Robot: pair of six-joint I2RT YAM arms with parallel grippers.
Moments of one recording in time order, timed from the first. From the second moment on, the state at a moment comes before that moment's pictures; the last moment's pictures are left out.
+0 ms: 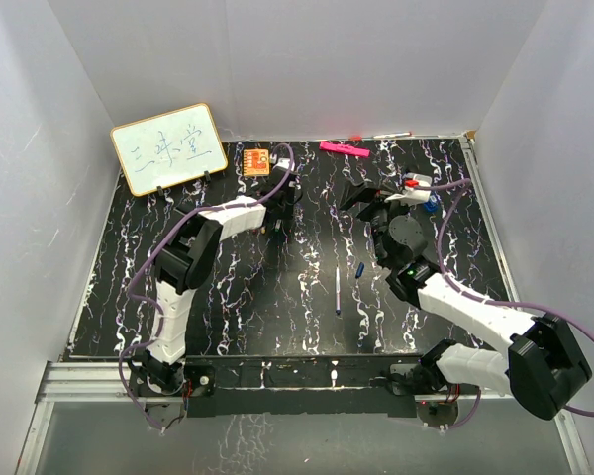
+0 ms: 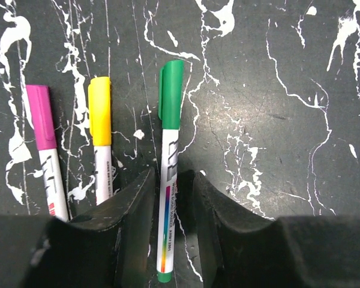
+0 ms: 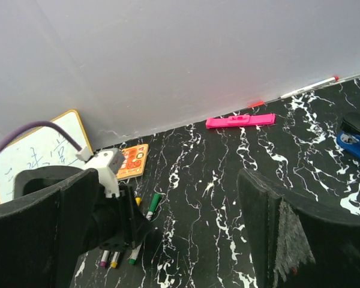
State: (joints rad) left arm -0.57 2.16 1.49 -0.14 -0.29 -0.29; right arm 0.62 1.13 0.62 0.69 0.57 0.32
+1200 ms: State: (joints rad) left arm -1.00 1.85 1.27 -0.41 -0.11 -0.32; right arm 0.46 1.22 0.61 0.15 0.63 0.60
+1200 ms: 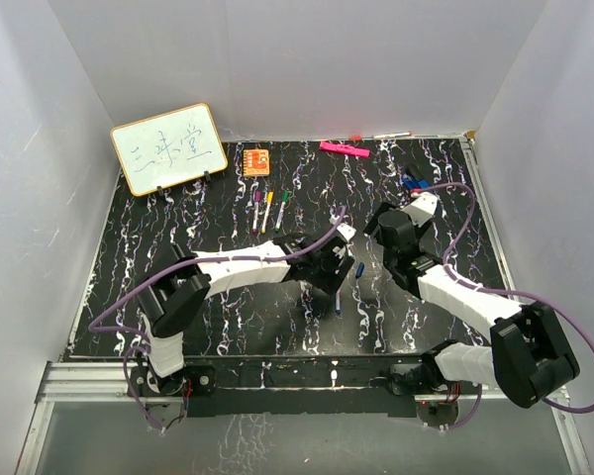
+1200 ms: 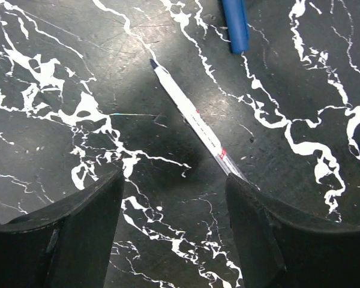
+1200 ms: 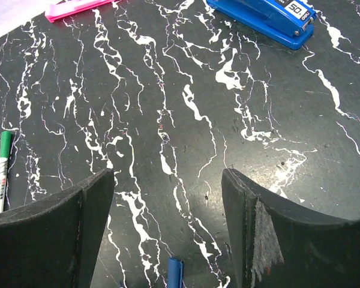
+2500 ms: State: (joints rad) left arm -1.05 2.00 1.36 -0.48 -0.23 -0.36; right arm 0.41 1.20 0.54 0.13 0.59 0.65
